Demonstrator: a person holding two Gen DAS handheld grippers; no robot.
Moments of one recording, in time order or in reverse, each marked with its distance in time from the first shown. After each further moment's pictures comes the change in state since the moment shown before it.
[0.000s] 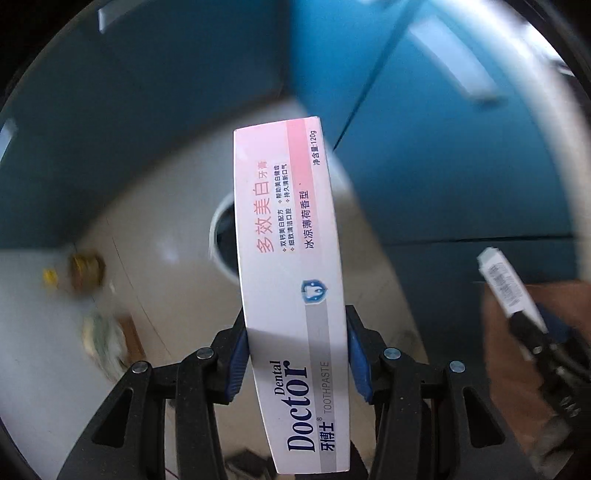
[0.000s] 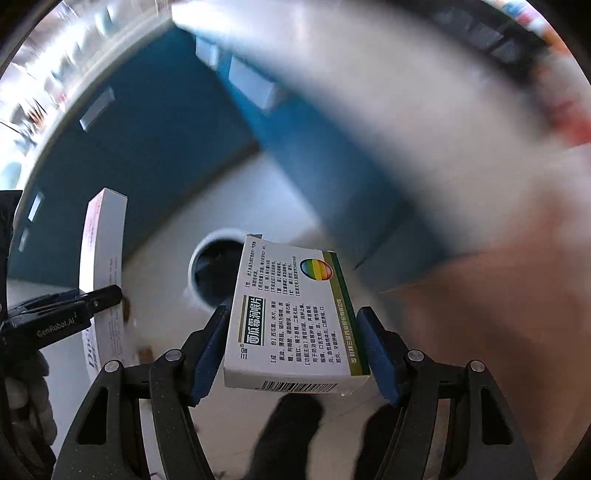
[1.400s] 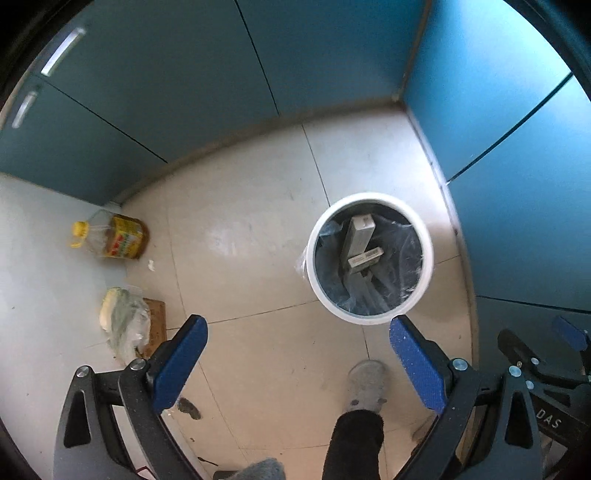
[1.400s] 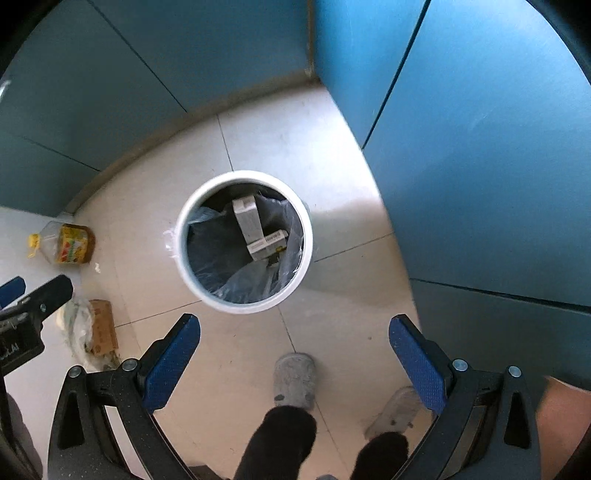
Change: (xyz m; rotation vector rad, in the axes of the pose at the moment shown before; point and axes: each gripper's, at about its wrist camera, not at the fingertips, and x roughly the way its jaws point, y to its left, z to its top) left arm 0.101 0.122 -0.002 -0.223 -0.159 0.194; right arm 0.192 0.131 0.020 -0.266 0.107 -0.117
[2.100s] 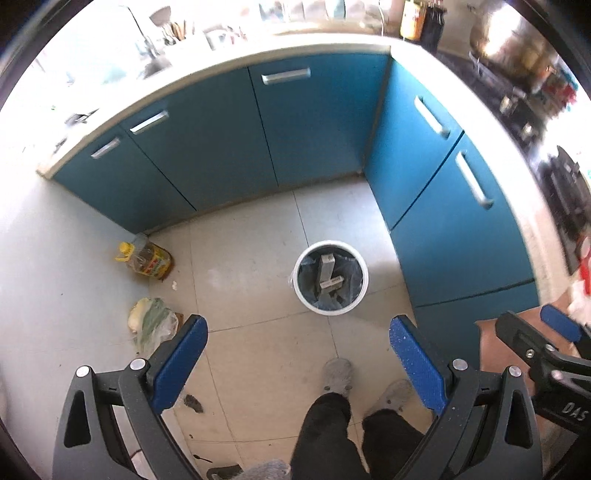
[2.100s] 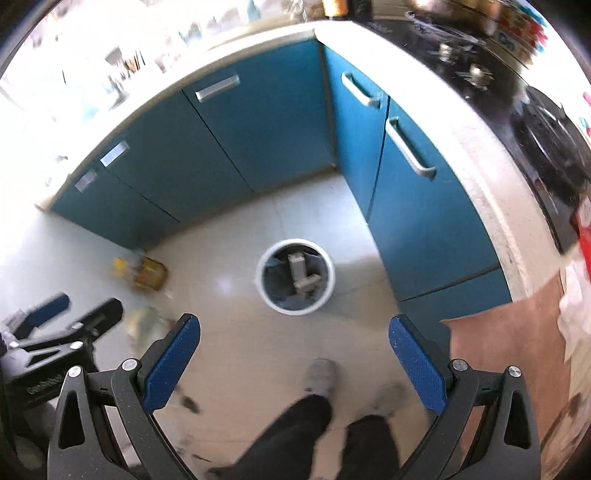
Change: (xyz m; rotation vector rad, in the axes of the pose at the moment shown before) left arm -0.301 0.006 -0.075 -0.037 -0.215 -0.059; right arm -0.359 -0.016 -0.087 0.017 -0.249 0.169
